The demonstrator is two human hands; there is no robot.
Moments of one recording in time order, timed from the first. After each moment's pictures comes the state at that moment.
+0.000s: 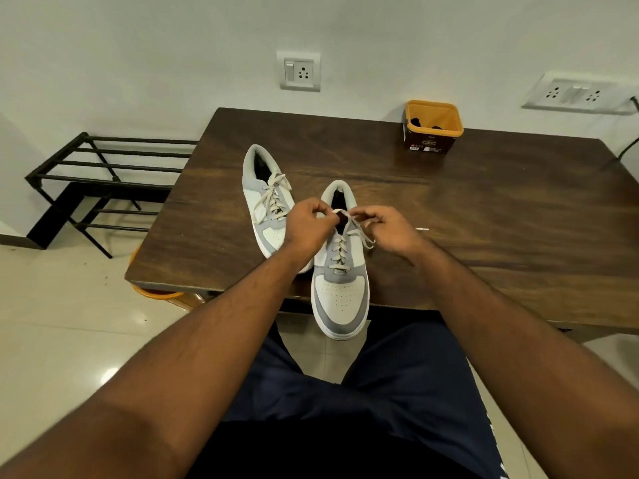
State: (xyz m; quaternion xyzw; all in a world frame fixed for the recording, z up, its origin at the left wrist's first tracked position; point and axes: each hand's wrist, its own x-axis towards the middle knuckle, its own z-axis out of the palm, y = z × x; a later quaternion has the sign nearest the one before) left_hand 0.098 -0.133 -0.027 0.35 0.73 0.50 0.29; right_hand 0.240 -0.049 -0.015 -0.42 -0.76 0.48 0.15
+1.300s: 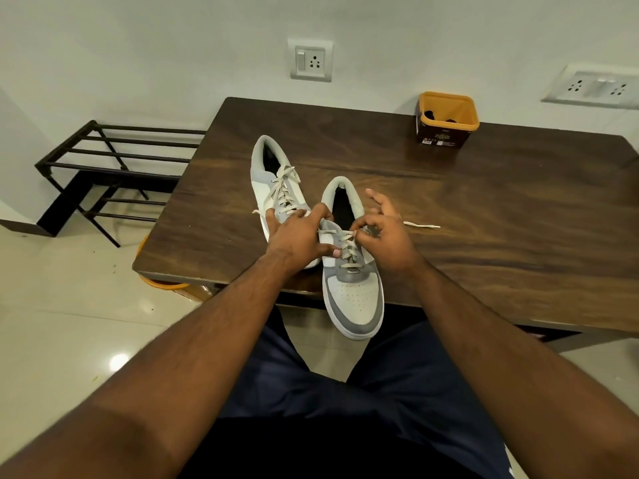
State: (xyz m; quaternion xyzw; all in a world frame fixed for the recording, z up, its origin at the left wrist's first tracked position) left_hand 0.071 -0.158 -0.041 0.57 0.80 0.13 0.13; right_hand 0.232 -0.069 -0.050 -0.37 -0.83 0.35 0.24
